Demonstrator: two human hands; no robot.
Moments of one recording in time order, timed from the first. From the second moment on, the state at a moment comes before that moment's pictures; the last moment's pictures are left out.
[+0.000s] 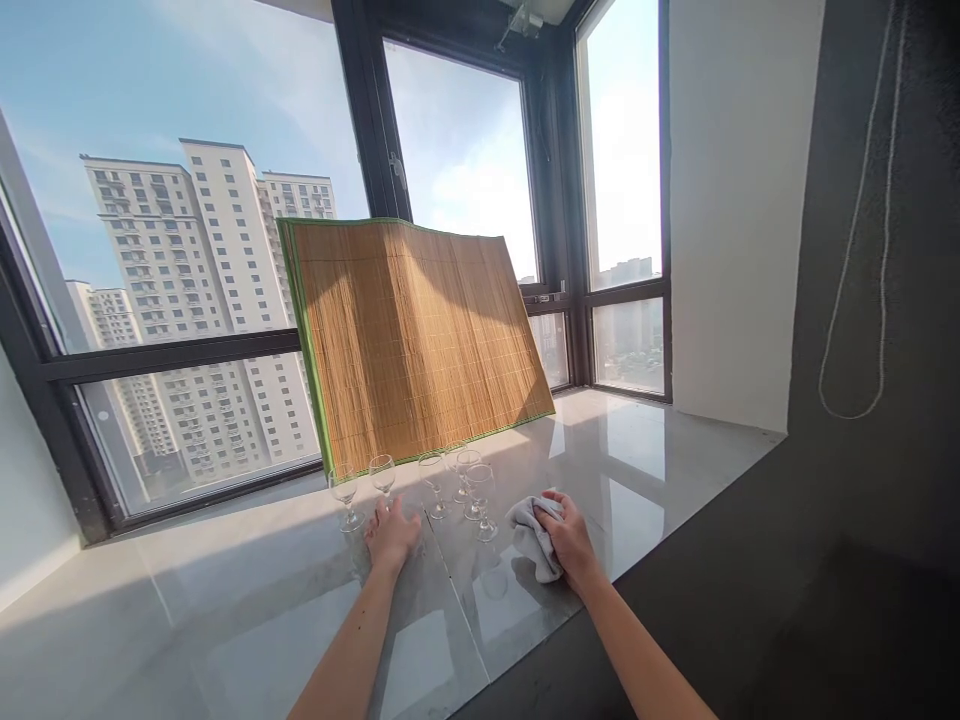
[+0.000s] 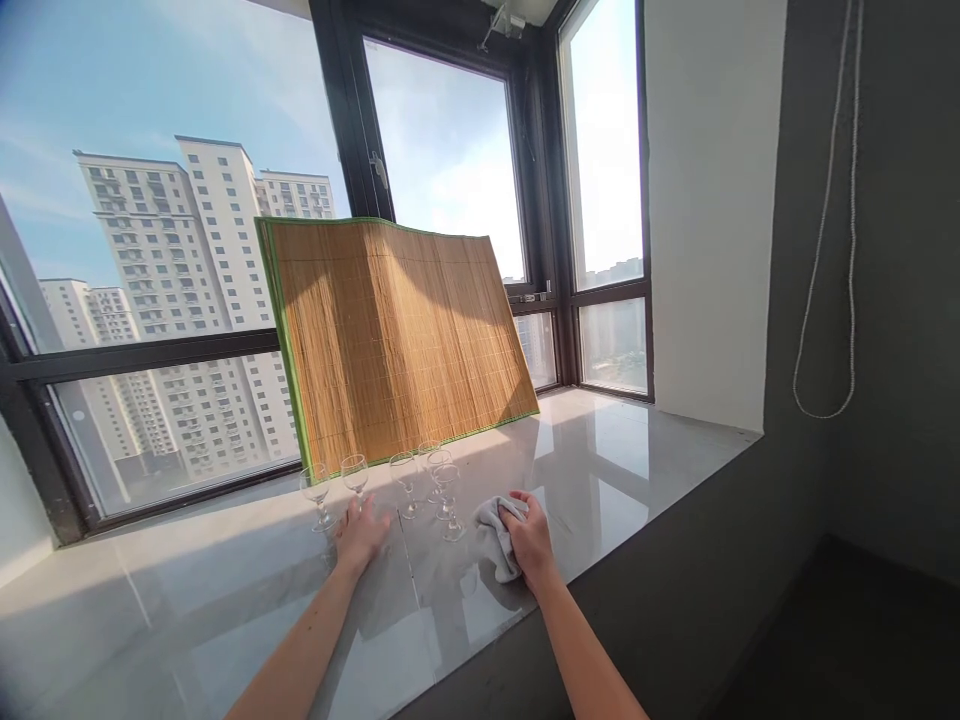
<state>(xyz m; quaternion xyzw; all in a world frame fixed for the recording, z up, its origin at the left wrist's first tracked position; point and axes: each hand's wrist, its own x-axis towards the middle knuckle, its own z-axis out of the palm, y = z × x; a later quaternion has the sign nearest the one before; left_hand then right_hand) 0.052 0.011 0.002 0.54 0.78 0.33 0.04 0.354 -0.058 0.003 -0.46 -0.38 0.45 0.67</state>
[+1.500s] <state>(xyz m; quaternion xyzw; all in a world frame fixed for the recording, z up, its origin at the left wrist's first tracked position) 0.167 -0.076 0.025 0.86 0.38 0.34 -0.08 0.358 -0.054 -0.002 -0.41 -0.40 0.47 0.66</state>
